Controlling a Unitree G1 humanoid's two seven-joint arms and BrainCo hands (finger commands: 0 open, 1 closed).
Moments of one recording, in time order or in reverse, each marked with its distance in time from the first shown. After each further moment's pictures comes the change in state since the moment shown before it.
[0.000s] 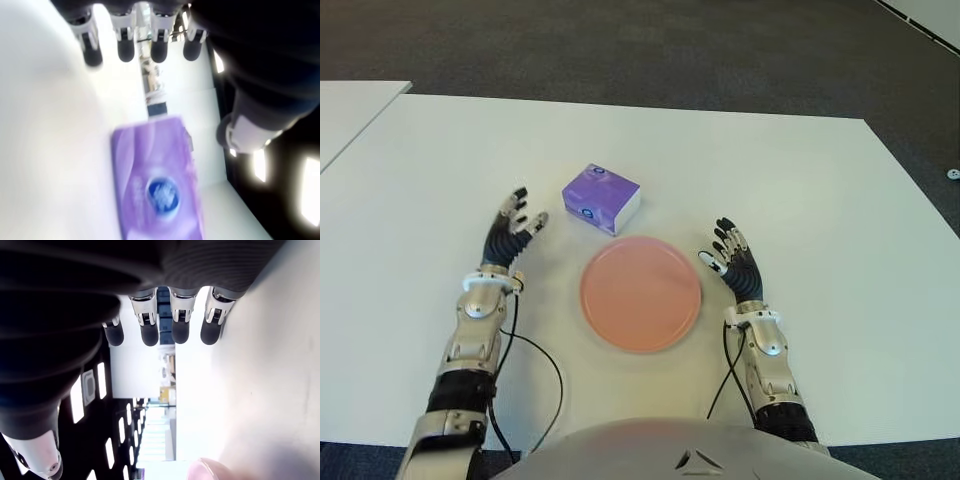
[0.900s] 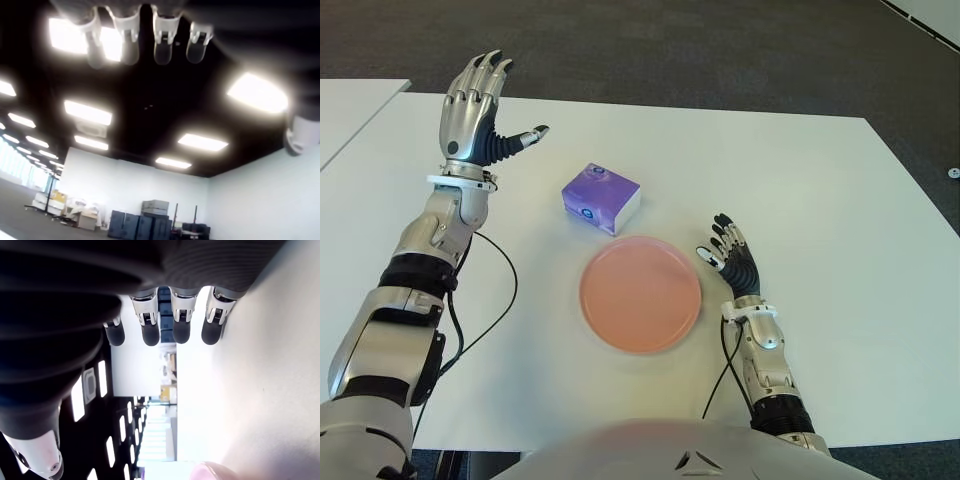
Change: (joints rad) left arm -0.542 0.345 -0.310 0.407 0.690 -0.150 0.610; right arm -0.038 0.003 0.002 0.038 -0.002 -0.013 -0.004
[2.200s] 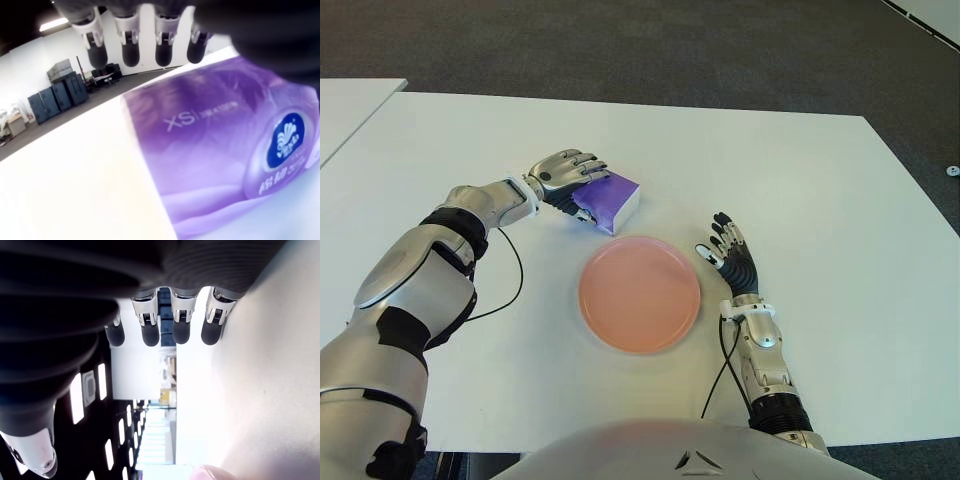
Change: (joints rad) left arm -0.336 -0.056 -0.612 0.479 0.304 -0.222 -0.186; right arm -0.005 0.005 0.006 0.002 -0.018 0.000 -0.022
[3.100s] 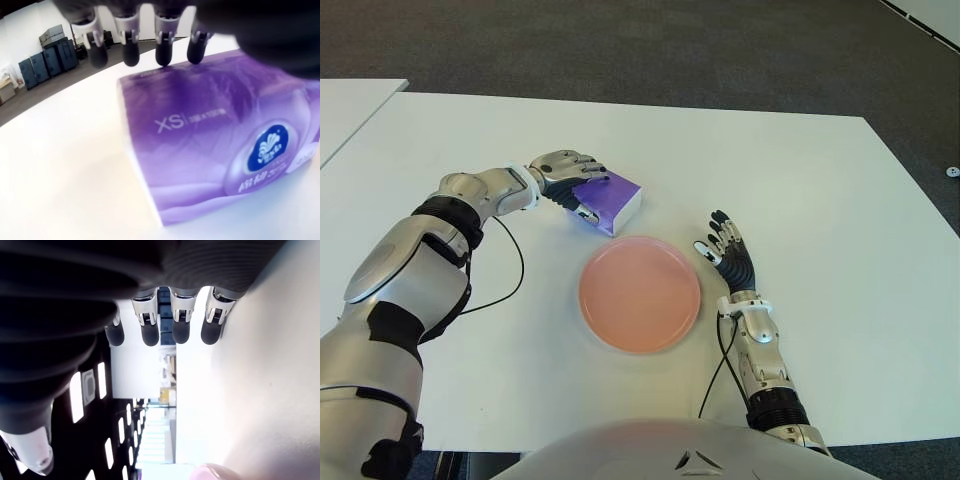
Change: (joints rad) left arm -0.030 0.027 0.021 -0.039 -0.084 -0.044 -0.209; right arm -0.033 0.006 0.002 0.036 -0.002 0.000 -0.005
